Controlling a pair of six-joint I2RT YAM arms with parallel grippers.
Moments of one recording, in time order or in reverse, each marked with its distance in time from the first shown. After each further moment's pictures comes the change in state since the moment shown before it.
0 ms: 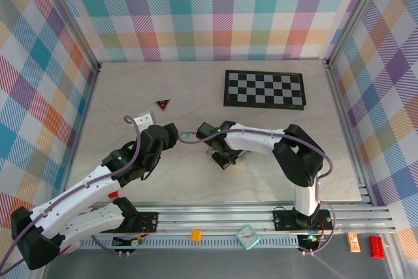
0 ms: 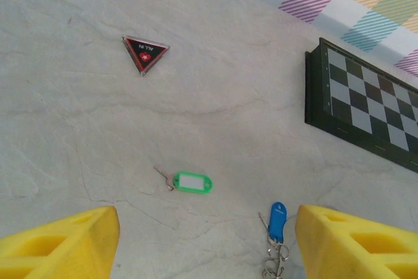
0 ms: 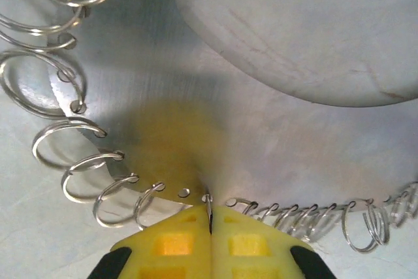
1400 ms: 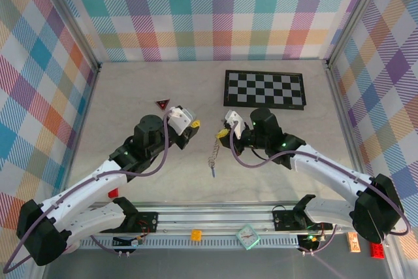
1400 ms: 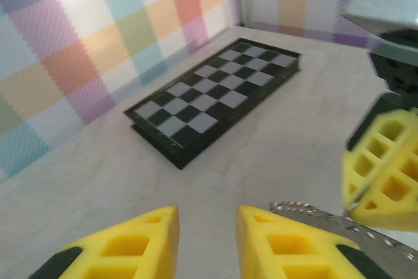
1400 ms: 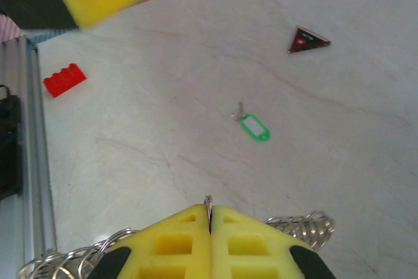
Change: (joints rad) left arm 0.081 0.086 -0.045 0.523 0.656 1.072; right arm -0.235 -0.709 -0.506 0.848 -0.669 -0.332
